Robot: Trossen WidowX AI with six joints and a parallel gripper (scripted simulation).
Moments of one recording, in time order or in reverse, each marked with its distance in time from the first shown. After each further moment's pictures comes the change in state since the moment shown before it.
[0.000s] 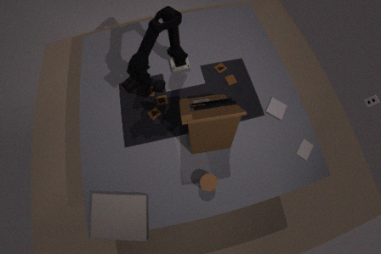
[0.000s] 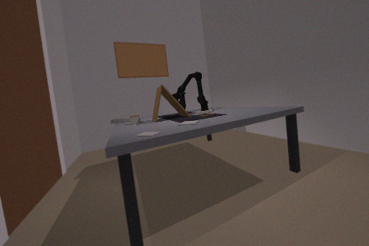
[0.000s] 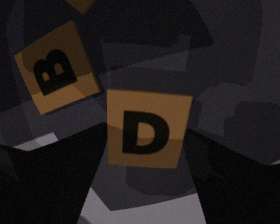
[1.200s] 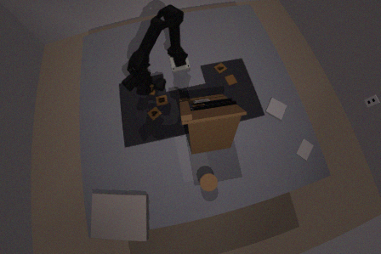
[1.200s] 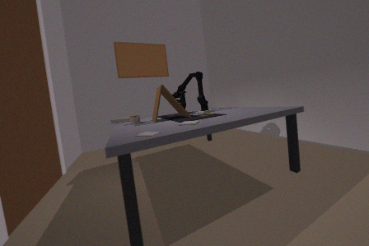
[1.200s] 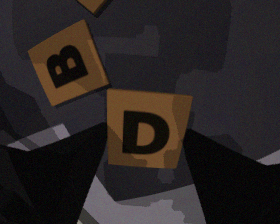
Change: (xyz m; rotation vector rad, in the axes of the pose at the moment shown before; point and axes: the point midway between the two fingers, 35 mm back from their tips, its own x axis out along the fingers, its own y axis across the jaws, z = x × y) arm -0.013 0.004 -0.004 0.000 0.000 0.000
